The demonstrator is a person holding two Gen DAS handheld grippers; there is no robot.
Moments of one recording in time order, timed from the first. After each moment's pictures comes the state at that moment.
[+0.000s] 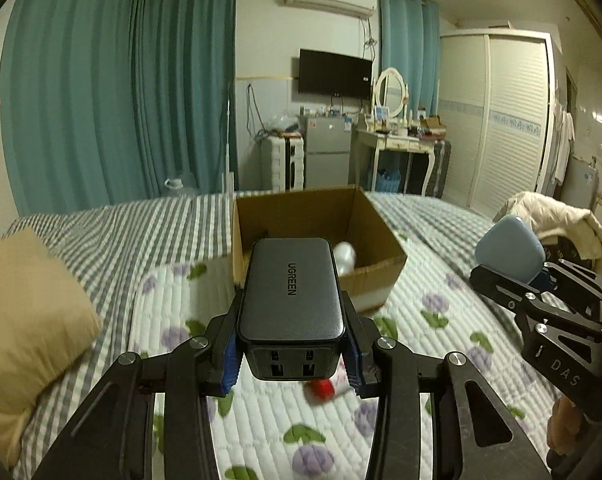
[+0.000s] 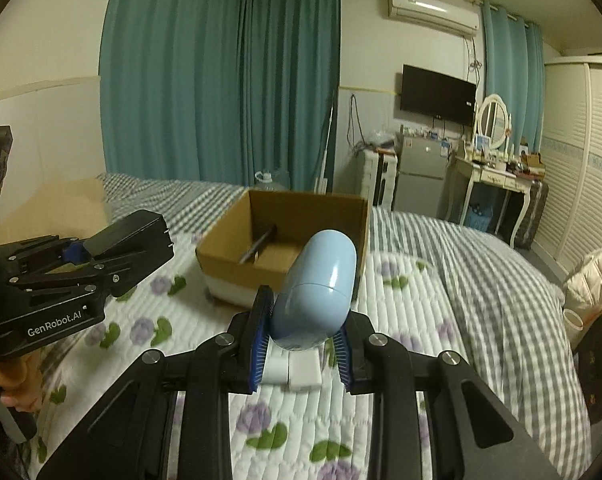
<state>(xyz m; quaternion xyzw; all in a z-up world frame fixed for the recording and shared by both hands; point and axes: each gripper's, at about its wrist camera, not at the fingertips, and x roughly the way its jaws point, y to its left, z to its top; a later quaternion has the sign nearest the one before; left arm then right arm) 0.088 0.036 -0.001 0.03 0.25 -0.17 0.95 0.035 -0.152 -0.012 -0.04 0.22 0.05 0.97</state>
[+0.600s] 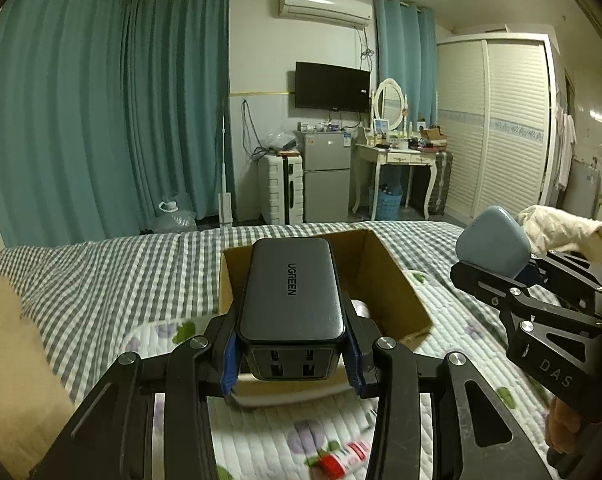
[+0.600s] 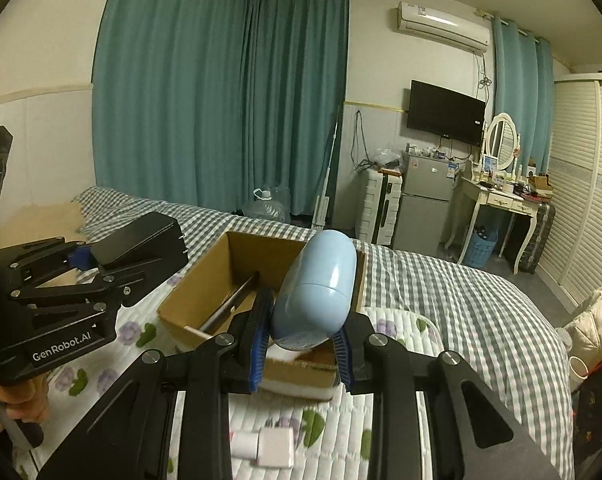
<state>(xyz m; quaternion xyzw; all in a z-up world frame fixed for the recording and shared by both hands) 0.177 0.007 0.009 0.05 0.22 -0.16 0.96 0.132 -0.165 0.005 -0.05 0.21 0.06 0.97</state>
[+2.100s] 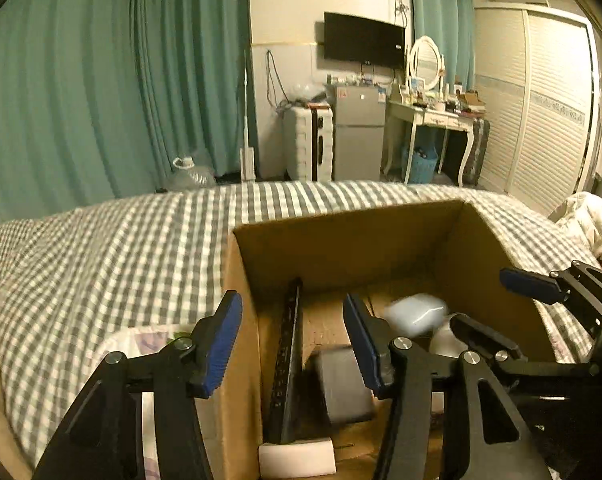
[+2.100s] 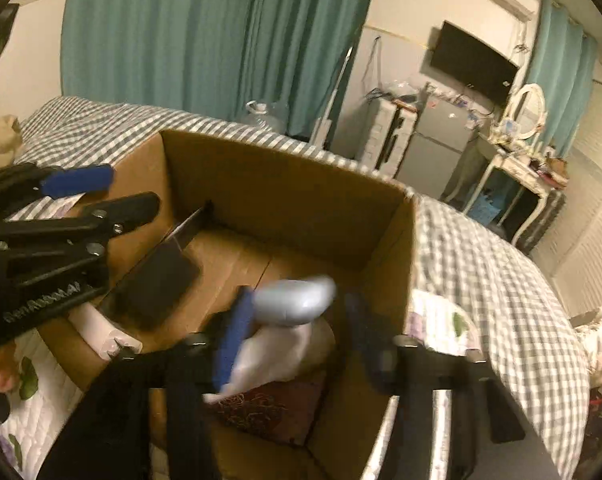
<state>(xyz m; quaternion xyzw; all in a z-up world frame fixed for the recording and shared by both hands) 0.304 0.003 -0.049 0.05 0.30 -0.12 0.95 0.273 -0.153 -0.074 -0.13 0.33 0.04 0.93</state>
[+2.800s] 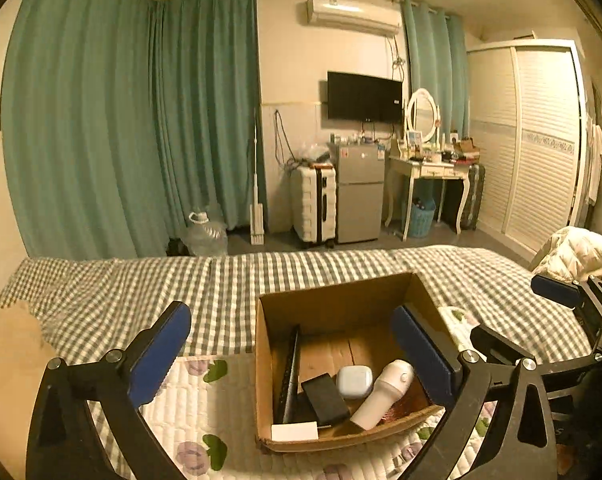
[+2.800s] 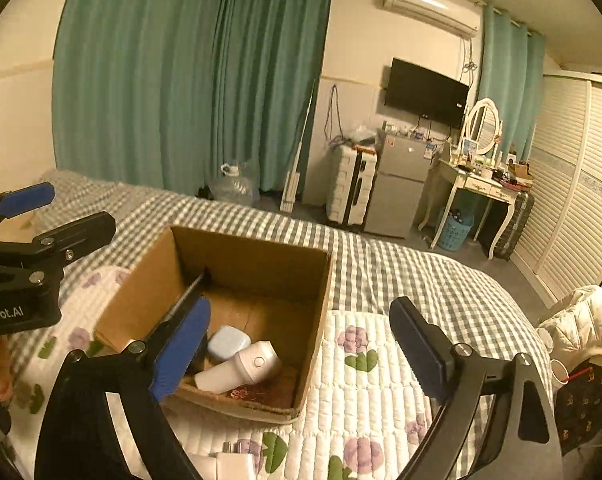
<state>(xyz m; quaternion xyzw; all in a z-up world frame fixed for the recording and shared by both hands) 0.212 0.019 0.045 0.04 0.20 -0.11 0.97 0.180 -0.179 0.016 -0.07 0.25 0.00 0.97</state>
